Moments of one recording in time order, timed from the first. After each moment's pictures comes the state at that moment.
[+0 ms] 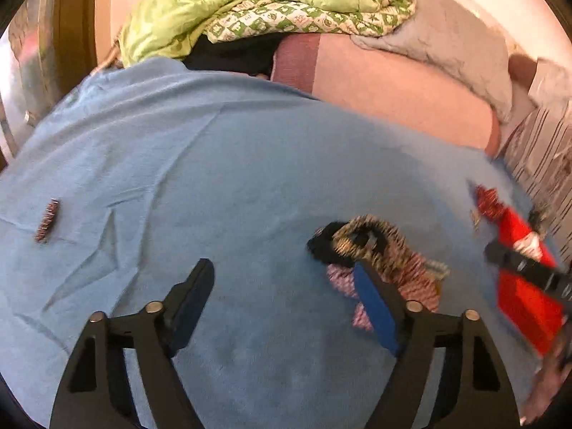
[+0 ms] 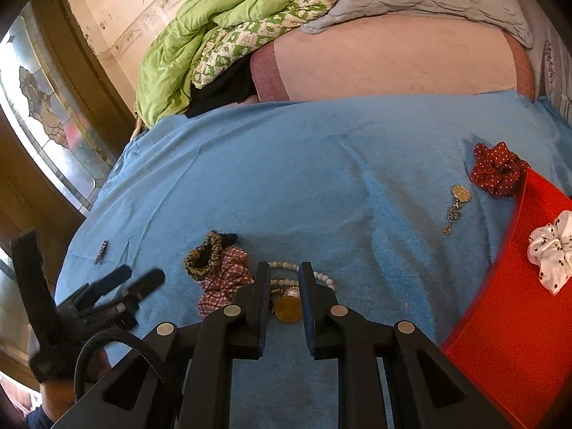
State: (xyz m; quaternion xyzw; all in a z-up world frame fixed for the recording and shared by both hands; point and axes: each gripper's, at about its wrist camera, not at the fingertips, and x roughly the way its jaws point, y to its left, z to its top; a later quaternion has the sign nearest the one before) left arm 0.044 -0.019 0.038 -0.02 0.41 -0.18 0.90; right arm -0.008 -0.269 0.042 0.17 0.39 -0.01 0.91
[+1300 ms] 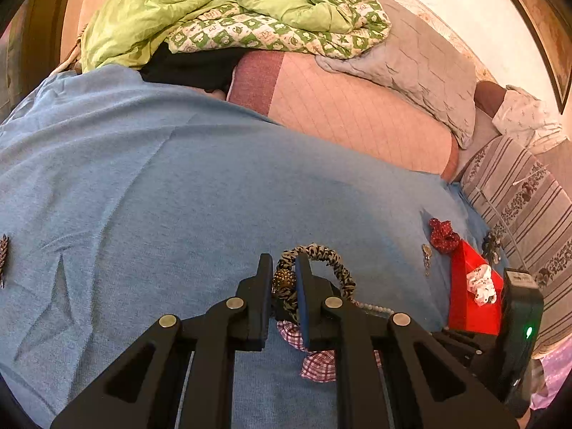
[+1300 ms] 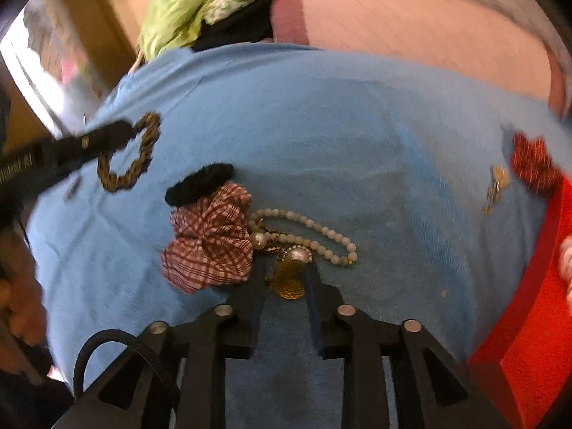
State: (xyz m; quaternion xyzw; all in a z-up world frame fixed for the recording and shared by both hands) left arm 0.074 -0.032 0.060 -0.06 0.39 -0.27 0.88; right arm 0.015 -0.237 -0.014 0.07 0.47 0.01 0.88
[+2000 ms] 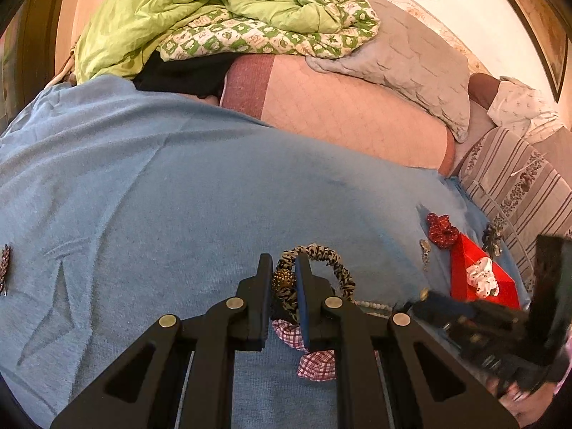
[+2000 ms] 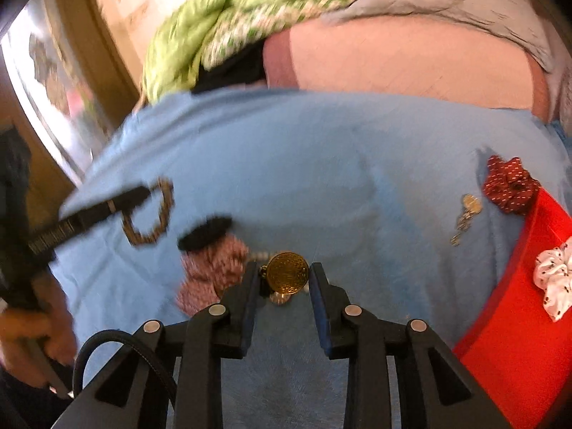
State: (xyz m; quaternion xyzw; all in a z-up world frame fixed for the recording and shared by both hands) left arm 0.066 -0.040 0.064 -0.05 0.38 -0.27 0.88; right arm -0.005 -0.268 0.029 0.13 0.40 0.01 0.91
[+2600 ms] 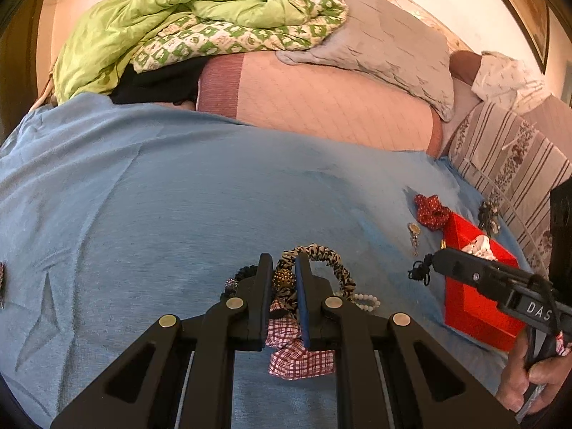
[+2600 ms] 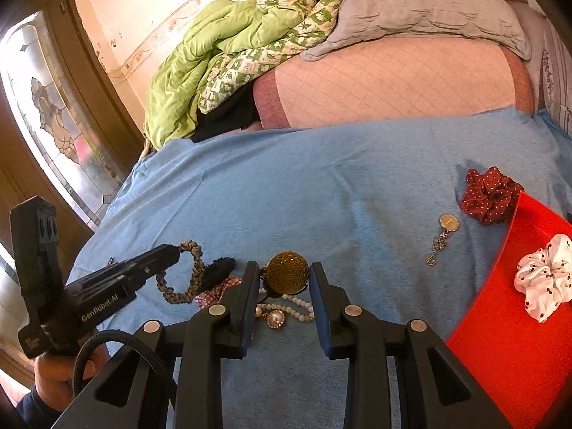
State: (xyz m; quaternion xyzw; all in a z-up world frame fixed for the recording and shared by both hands) left arm 0.048 -0.074 0.064 0.00 0.37 -0.29 0.88; right arm -0.019 -0.293 0.056 0.17 0.34 0.00 0.92
